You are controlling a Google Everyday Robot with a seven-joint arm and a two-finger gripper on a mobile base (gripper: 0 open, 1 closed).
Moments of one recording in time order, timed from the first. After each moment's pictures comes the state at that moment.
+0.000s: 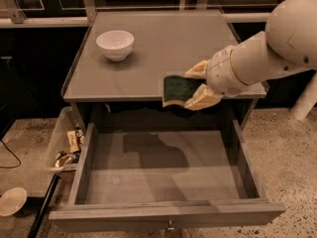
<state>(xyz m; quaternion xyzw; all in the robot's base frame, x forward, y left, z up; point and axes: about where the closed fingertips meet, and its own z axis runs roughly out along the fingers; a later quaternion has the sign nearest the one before) 0.538 -0.100 0.885 -0.67 0.65 0.04 0.36</state>
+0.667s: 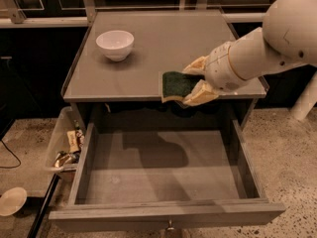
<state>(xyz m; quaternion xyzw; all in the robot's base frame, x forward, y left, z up) 0.551 -0.100 0.887 -0.67 0.64 0.04 0.37</state>
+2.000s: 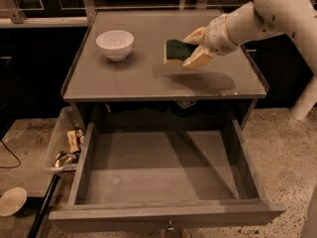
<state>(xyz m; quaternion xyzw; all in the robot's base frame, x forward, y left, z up) 0.699 -0.115 0.893 -0.66 0.63 0.08 0.41</state>
